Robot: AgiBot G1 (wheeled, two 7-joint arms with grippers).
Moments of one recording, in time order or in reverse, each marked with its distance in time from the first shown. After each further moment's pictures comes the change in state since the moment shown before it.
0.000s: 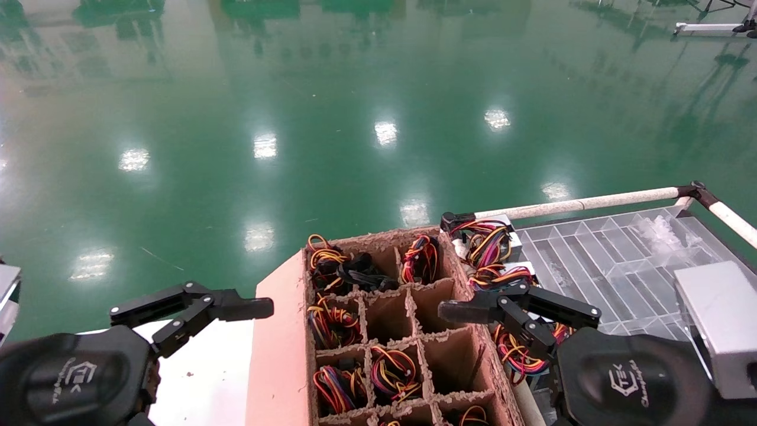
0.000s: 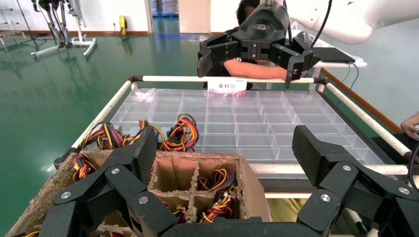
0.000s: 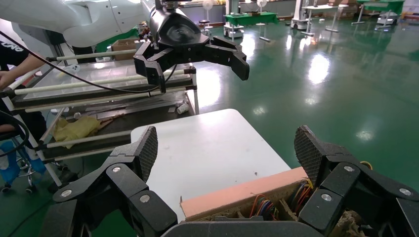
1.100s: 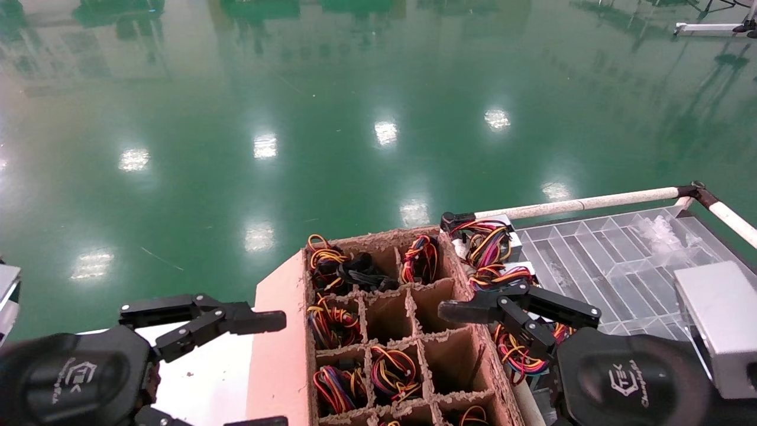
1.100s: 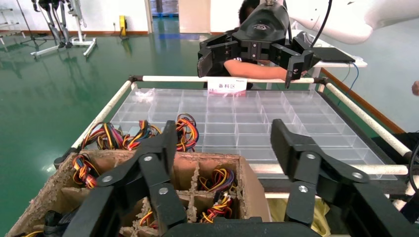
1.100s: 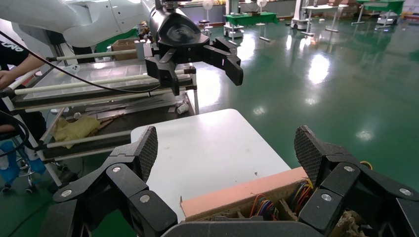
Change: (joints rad) left arm 0.000 0.000 0.000 0.000 0.000 0.000 0.000; right arm 0.000 0.000 0.000 0.000 0.000 0.000 0.000
